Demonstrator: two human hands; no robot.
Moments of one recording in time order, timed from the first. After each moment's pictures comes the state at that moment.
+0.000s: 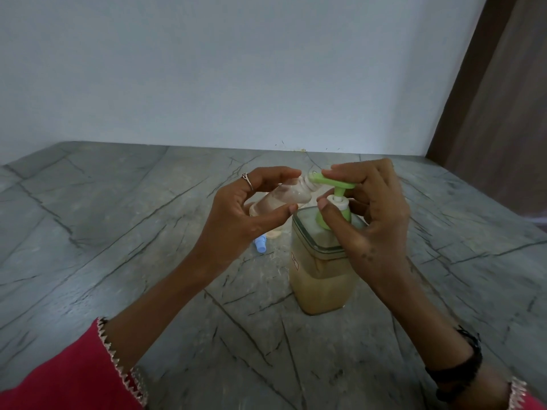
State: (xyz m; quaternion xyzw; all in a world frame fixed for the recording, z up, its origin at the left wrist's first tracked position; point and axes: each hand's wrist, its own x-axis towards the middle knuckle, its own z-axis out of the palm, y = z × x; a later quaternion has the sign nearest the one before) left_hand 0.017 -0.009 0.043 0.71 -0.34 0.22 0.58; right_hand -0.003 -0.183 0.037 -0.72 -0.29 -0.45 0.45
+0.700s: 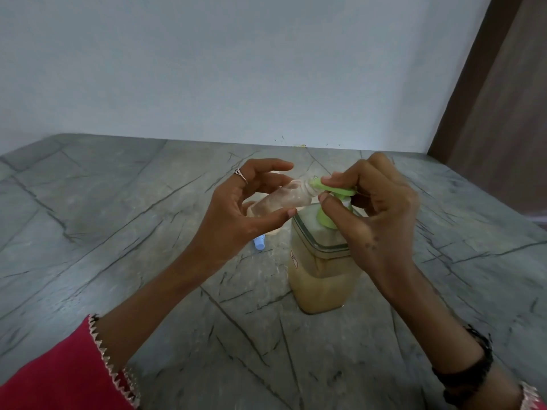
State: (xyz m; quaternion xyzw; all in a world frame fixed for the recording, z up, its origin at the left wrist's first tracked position) left_hand 0.017 -0.007 0.039 0.70 -0.33 0.19 0.60; right_hand -0.001 -0.182 0.044 -0.73 -0.26 -0.45 0.45
